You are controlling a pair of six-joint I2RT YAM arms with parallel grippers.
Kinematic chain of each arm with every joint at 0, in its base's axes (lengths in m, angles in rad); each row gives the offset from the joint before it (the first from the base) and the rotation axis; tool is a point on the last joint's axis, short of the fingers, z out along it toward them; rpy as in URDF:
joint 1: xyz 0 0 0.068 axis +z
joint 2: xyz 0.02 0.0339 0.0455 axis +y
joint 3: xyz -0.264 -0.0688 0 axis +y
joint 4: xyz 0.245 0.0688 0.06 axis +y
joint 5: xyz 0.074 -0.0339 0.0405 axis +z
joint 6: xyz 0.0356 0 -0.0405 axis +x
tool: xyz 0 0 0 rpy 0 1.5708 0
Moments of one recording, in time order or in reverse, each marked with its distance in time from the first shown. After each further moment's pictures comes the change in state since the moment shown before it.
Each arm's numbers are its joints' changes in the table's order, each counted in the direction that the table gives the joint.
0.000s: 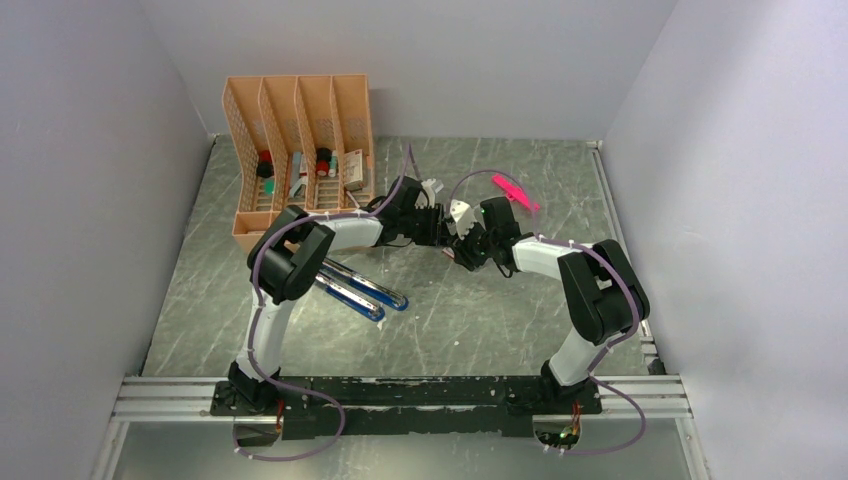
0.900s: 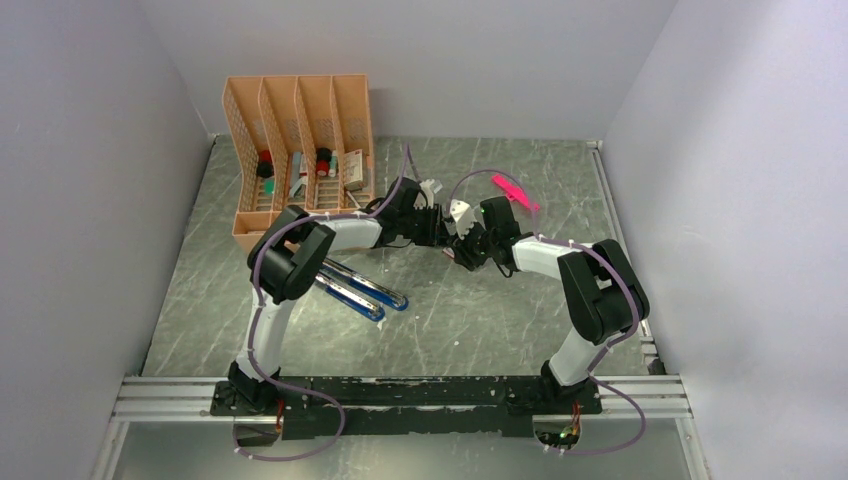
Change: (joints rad) left arm 0.001 0.002 0.019 -0.038 -0.014 -0.016; right arm 0.000 0.003 -0.004 0.004 0.002 0.001
